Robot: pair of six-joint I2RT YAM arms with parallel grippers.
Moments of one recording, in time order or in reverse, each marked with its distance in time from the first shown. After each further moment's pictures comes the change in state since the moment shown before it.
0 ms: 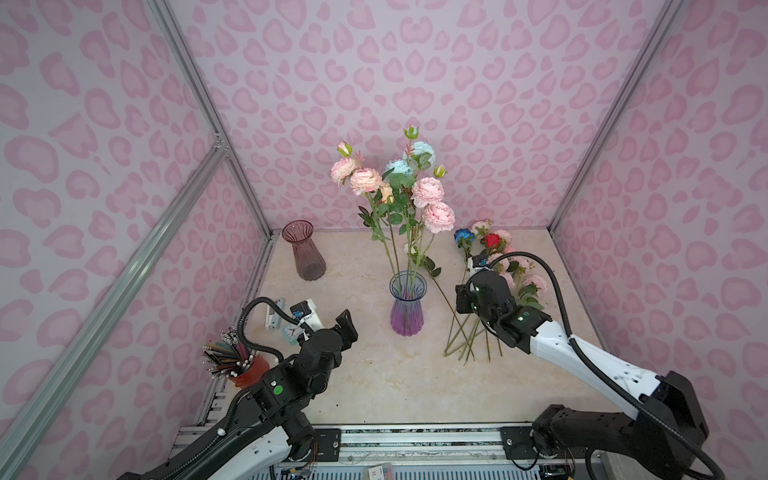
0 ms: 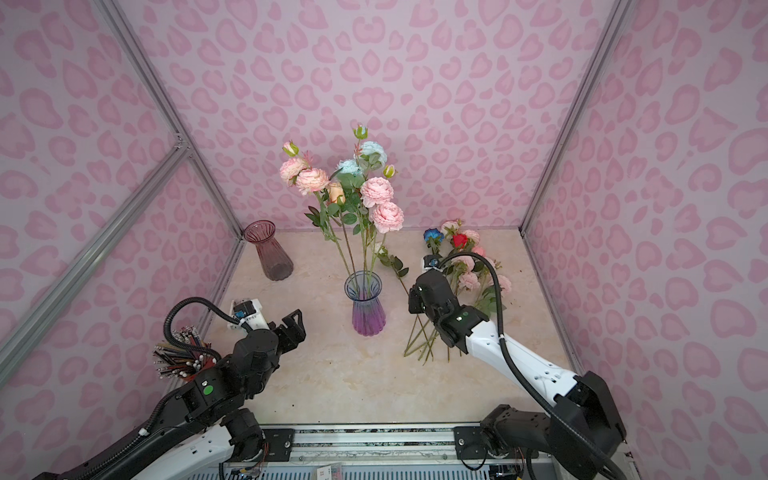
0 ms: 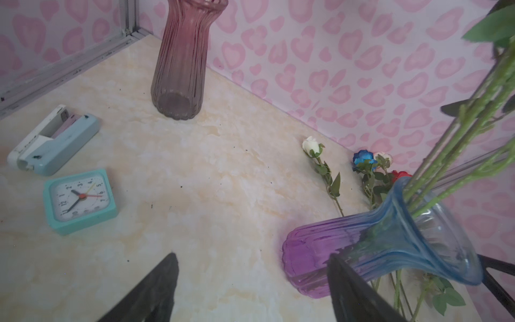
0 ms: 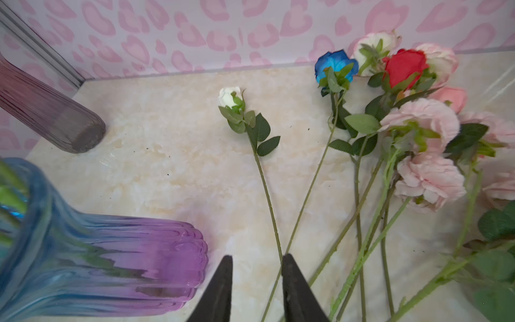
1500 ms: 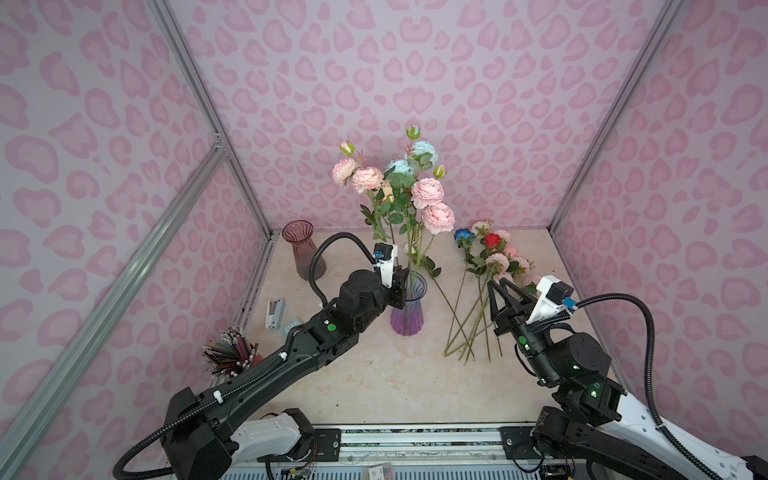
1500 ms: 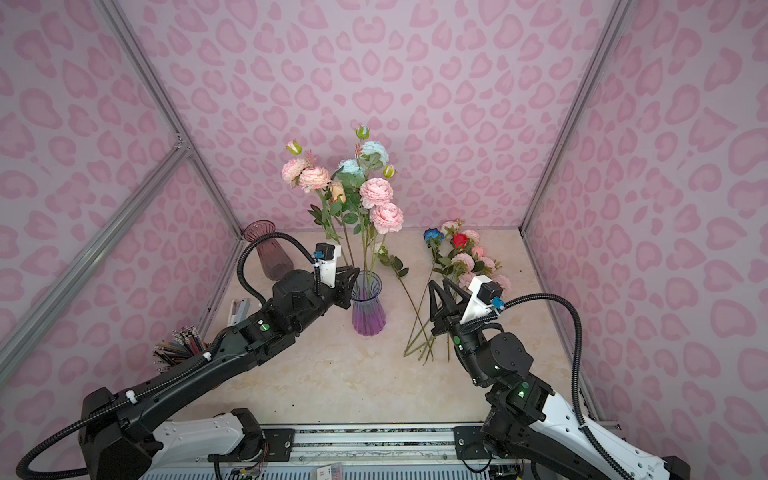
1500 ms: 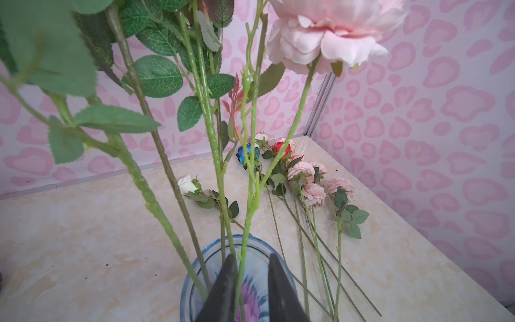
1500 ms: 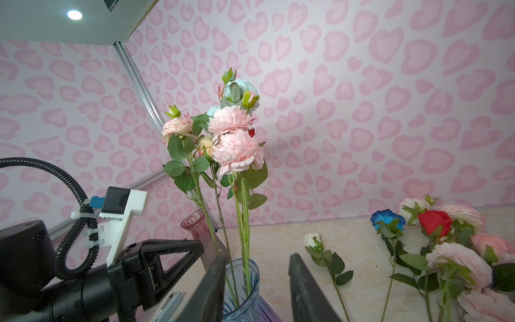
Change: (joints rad) left arm 0.024 0.533 0.393 0.487 0.484 0.664; right arm 0.320 -0.740 -0.301 0.442 0.241 -0.086
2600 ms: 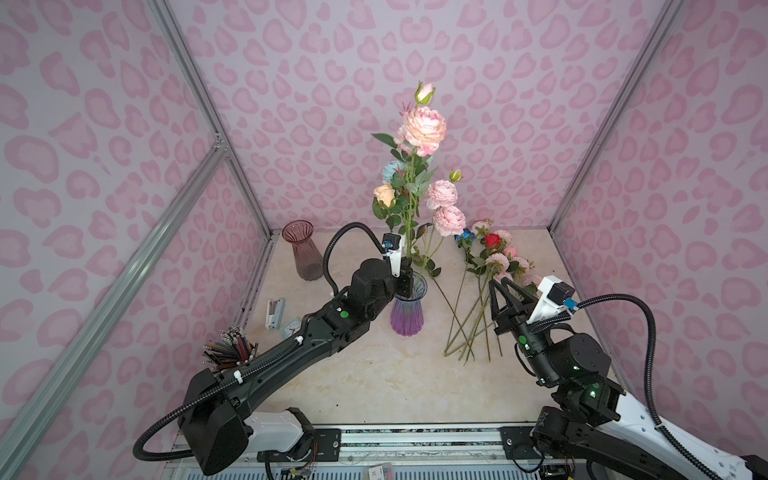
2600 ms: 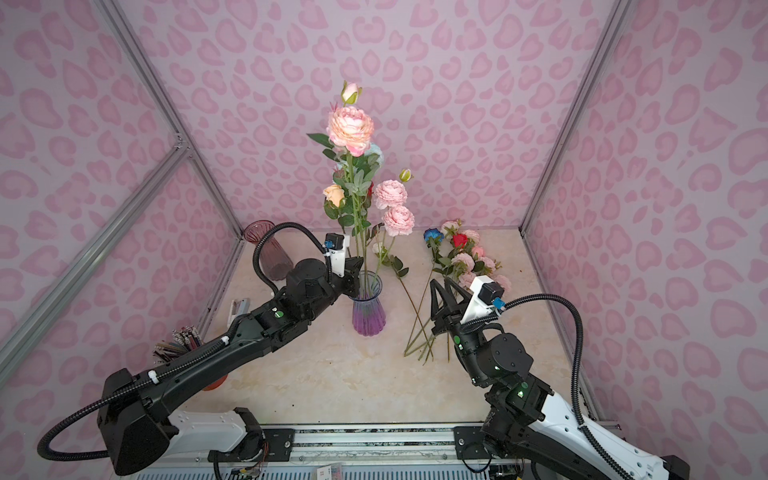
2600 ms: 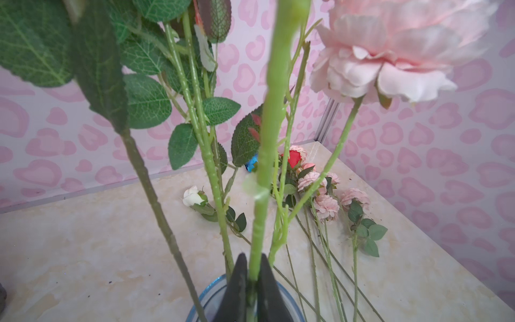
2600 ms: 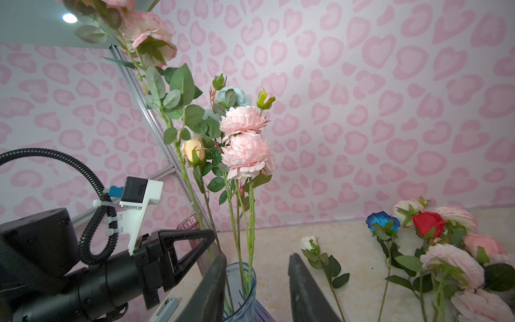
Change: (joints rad) left arm 0.006 0.119 0.084 0.031 -0.022 -0.001; right arm 0.003 -0.003 -0.005 0.015 0.021 -0.011
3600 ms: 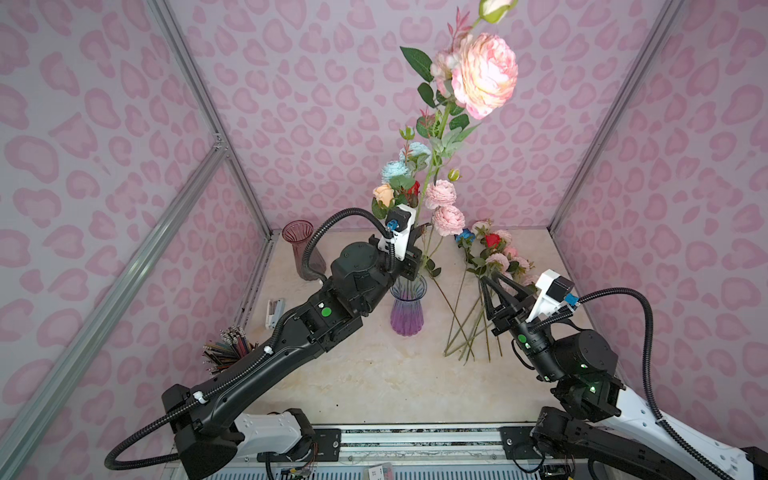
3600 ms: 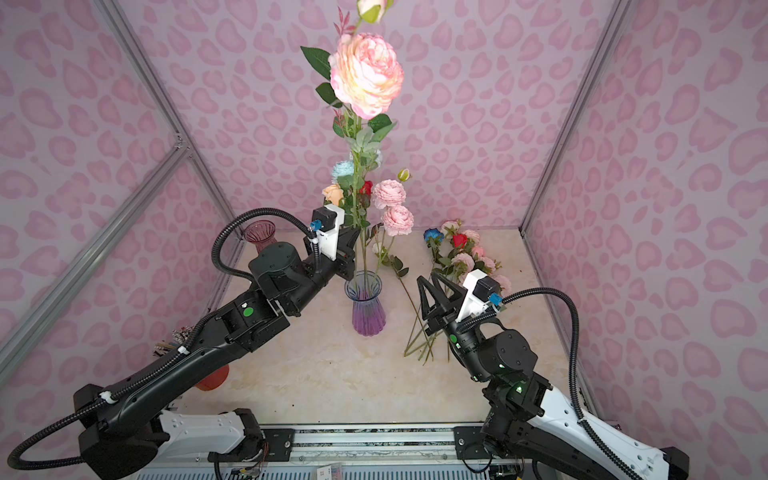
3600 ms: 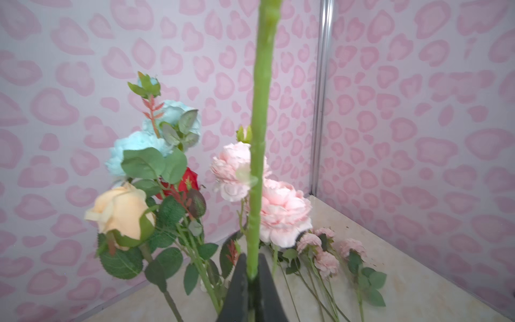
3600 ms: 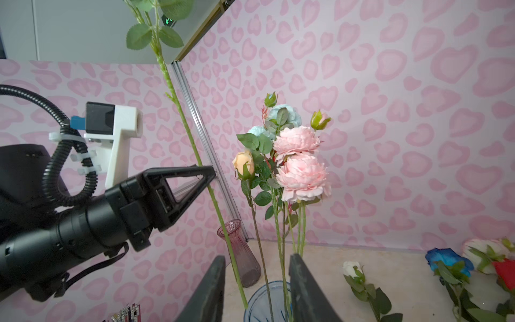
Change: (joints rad) left arm -0.073 -0.009 0.340 -0.068 -0.106 0.313; right arm 0.033 0.043 0.058 0.062 -0.120 -0.034
